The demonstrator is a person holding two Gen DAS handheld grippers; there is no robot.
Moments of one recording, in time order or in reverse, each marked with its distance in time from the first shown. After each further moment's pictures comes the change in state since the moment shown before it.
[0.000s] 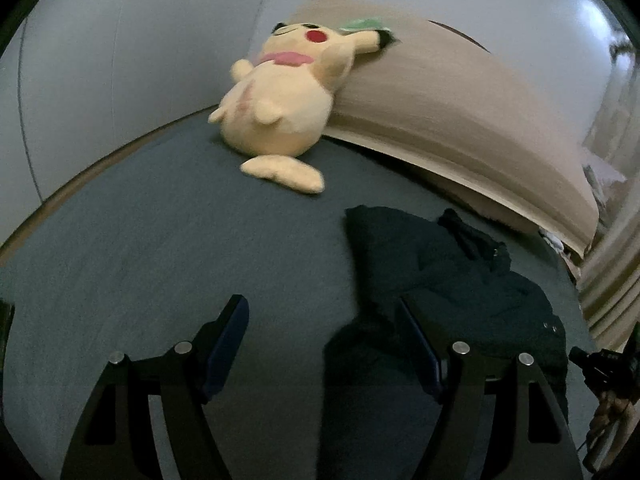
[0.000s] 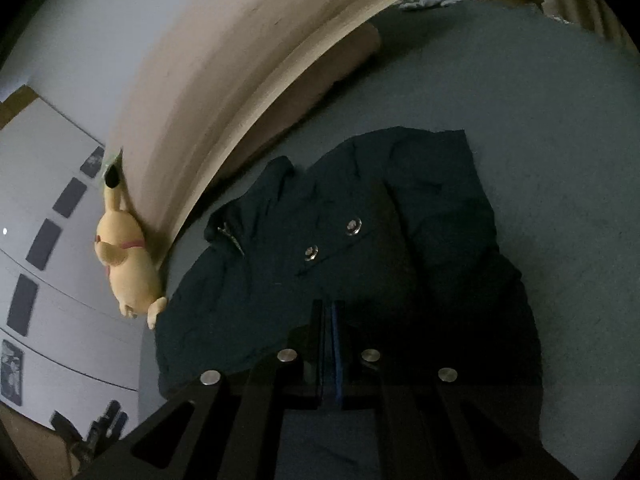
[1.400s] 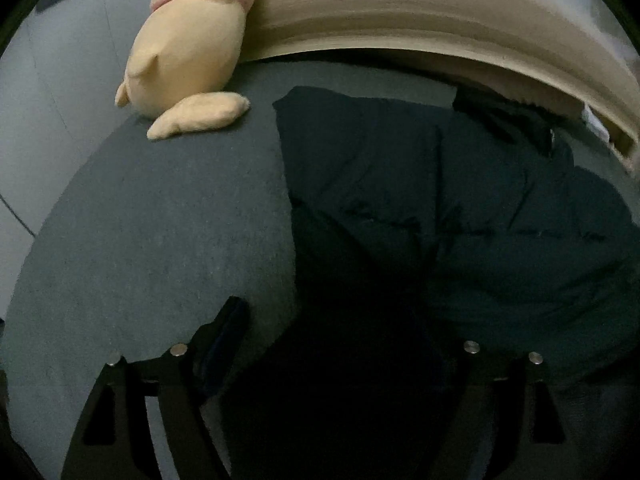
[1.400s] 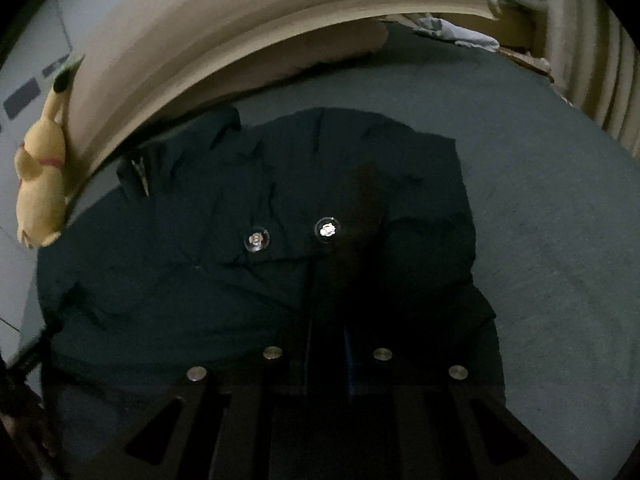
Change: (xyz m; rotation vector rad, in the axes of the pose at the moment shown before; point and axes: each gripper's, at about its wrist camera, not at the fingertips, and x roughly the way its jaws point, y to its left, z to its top) left arm 0.144 -0.080 -0.034 0.293 0.206 0.209; right arm 0.092 0.014 -0.023 -0.289 0.012 -0.362
